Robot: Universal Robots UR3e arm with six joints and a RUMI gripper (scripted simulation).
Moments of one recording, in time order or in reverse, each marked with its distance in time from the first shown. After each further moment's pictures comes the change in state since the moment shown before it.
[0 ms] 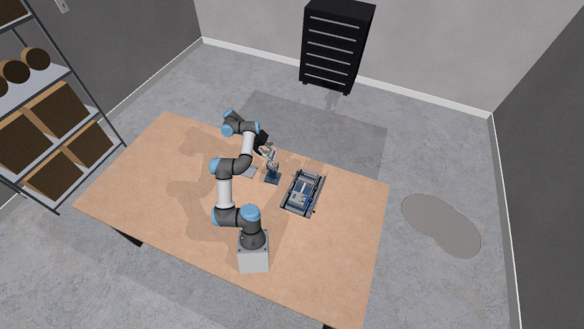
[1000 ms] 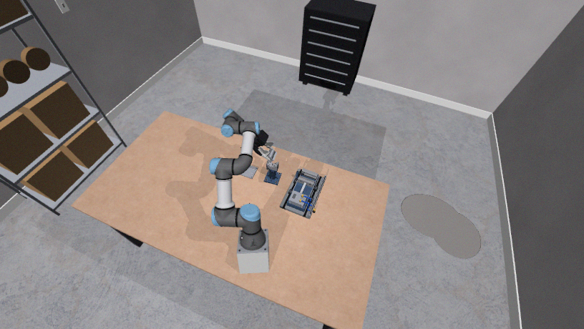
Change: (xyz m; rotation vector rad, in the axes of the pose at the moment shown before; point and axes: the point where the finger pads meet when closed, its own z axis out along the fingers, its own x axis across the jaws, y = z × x) arm 0.000 -0.001 0.001 0.000 0.000 0.000
